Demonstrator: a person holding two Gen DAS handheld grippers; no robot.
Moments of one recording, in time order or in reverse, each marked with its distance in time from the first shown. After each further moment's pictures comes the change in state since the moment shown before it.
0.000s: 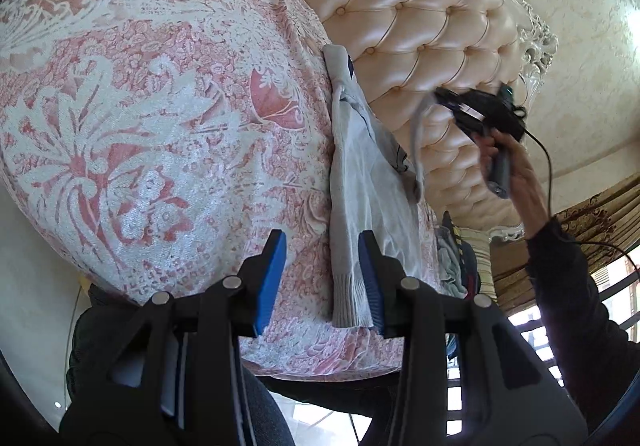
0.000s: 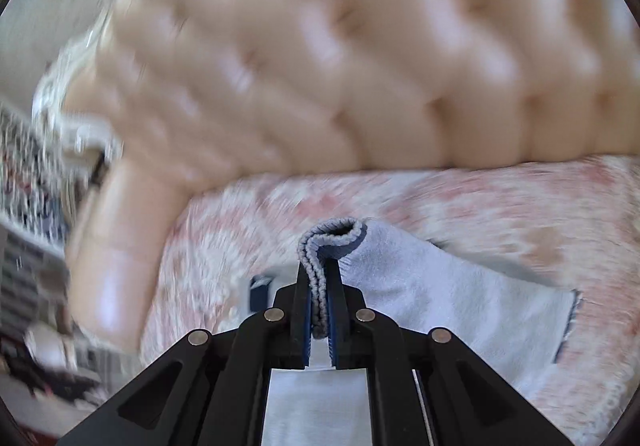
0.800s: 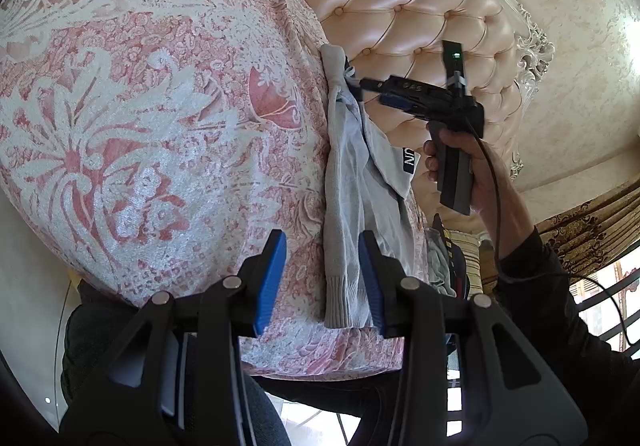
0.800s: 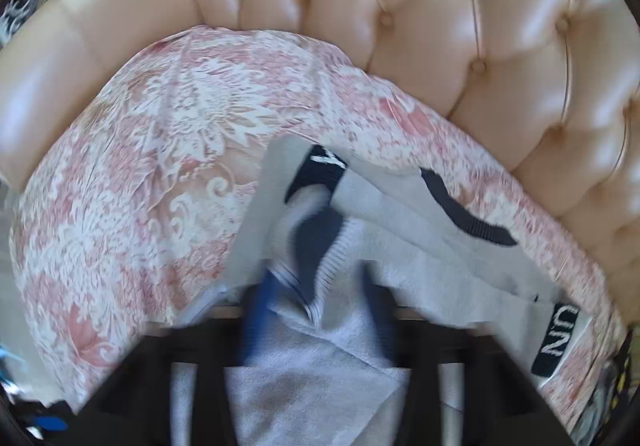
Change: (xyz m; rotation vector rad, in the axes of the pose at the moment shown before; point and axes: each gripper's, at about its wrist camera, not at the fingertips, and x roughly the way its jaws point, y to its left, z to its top) left arm 0.002 0.001 0.000 -0.023 0.006 -0.031; right arm 0.105 0.114 -0.100 -0.551 0.201 -0.322
